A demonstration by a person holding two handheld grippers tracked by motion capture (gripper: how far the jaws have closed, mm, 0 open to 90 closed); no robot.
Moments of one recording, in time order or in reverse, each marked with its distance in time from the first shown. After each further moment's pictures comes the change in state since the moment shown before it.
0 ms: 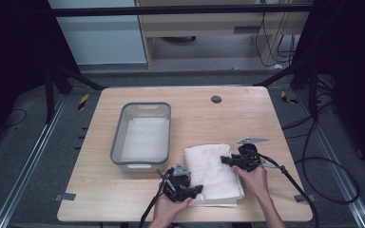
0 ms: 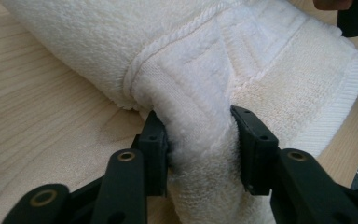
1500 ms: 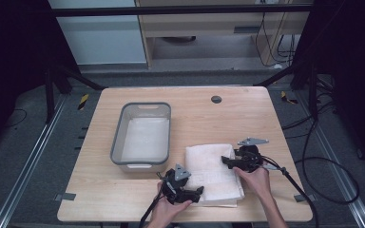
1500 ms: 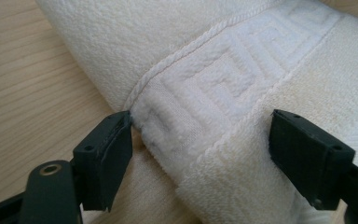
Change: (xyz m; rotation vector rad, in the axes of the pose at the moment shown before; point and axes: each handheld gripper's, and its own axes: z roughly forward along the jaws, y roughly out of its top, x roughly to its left) left arm -0.005 -0.004 0.001 -0.037 0.134 0.070; right arm 0.001 -0.002 -0.003 -0.048 -0.130 -0.124
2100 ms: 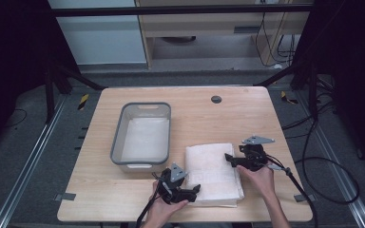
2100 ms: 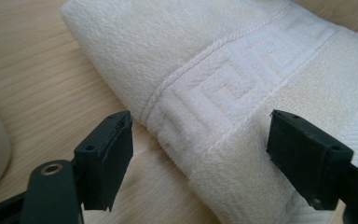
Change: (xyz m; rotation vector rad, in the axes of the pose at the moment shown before) left arm 0.001 0.002 -0.013 -0.038 0.028 0.044; right arm -0.004 0.005 -0.015 -0.053 -0.027 -0.029
